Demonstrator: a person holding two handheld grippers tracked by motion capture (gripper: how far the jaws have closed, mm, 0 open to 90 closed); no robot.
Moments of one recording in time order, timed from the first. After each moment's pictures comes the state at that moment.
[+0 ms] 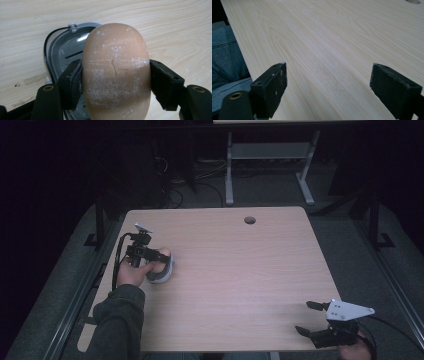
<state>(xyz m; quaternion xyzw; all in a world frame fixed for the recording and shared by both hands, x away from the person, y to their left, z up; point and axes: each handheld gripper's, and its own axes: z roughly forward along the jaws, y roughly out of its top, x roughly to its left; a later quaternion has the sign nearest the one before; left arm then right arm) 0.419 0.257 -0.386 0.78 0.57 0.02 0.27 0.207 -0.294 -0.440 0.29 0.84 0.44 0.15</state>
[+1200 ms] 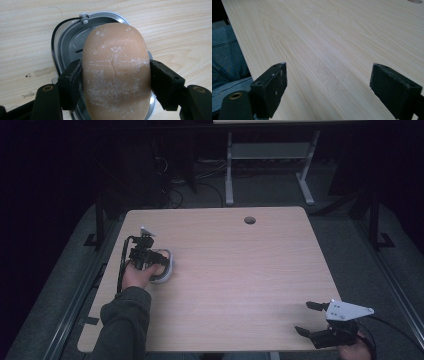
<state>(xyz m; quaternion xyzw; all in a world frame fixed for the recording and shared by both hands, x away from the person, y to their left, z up) 0.420 0.248 -0.397 0.78 0.59 0.06 0.22 0.207 -0.293 -0.441 0.29 0.84 0.44 0.15</state>
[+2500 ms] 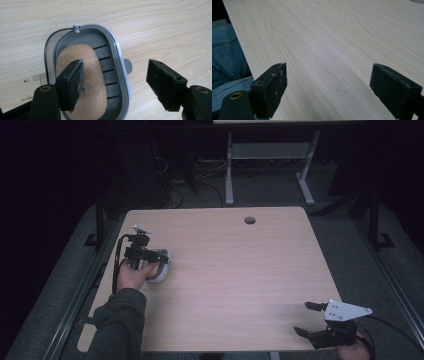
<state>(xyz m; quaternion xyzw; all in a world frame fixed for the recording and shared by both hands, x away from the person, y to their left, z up) 0.408 0.254 -0.379 0.77 0.57 0.05 0.28 0.207 -0.290 -0.441 0.28 0.84 0.43 0.15</state>
